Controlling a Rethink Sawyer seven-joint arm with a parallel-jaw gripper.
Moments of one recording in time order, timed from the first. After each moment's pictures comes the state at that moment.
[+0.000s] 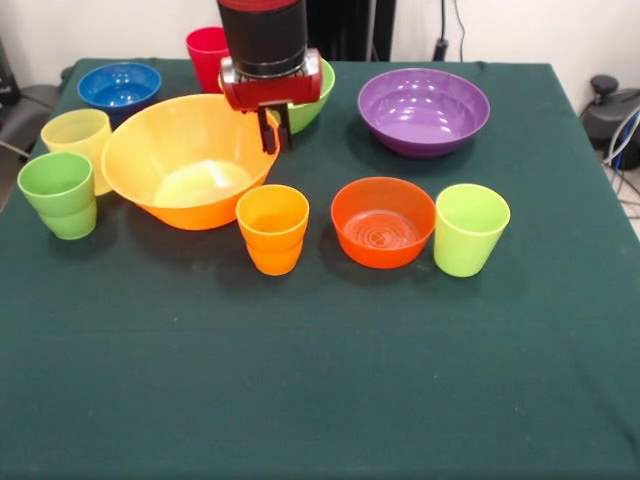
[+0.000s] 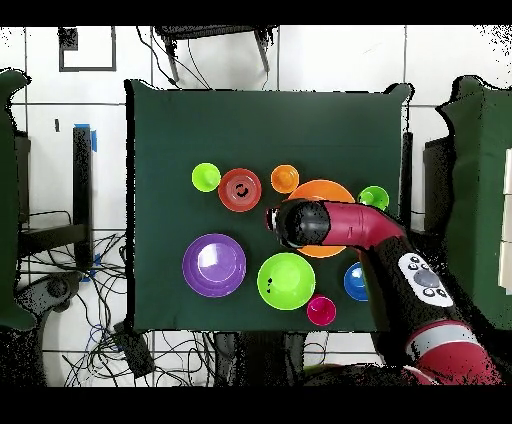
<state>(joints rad) -0.61 -0.58 0.31 1.73 -0.40 0.54 1.59</state>
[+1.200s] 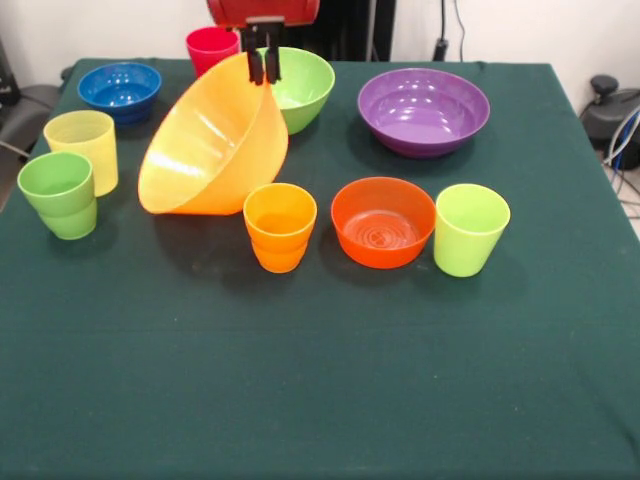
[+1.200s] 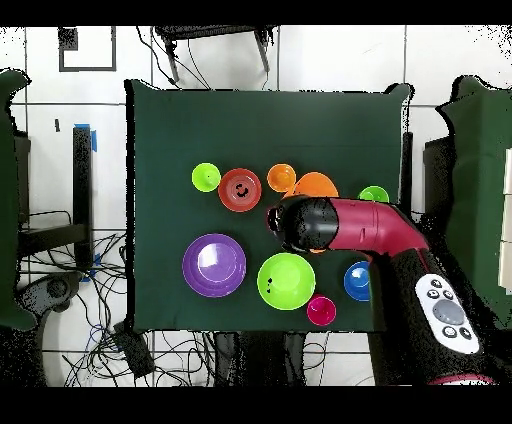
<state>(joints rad) -0.60 -0.80 0.32 1.79 -0.35 0.69 1.59</state>
